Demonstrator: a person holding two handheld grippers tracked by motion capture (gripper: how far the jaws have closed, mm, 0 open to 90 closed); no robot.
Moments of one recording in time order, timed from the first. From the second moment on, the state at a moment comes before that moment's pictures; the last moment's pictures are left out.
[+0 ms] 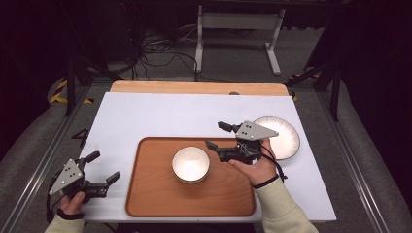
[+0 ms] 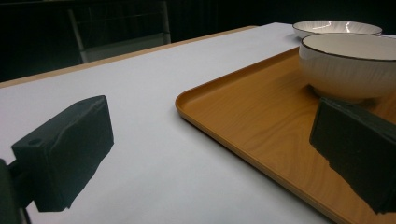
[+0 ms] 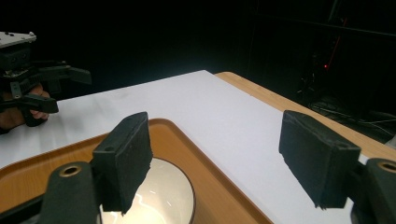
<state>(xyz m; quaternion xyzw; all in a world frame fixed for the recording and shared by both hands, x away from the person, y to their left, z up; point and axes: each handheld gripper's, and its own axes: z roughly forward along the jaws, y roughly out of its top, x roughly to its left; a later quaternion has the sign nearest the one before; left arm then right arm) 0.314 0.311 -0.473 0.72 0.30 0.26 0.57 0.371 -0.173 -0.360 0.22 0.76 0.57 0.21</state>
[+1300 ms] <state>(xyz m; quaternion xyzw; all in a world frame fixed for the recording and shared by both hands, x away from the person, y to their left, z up) 0.314 0.311 -0.472 0.72 0.30 0.26 0.57 0.348 -0.260 -0.350 0.26 0.72 0.58 0.27</state>
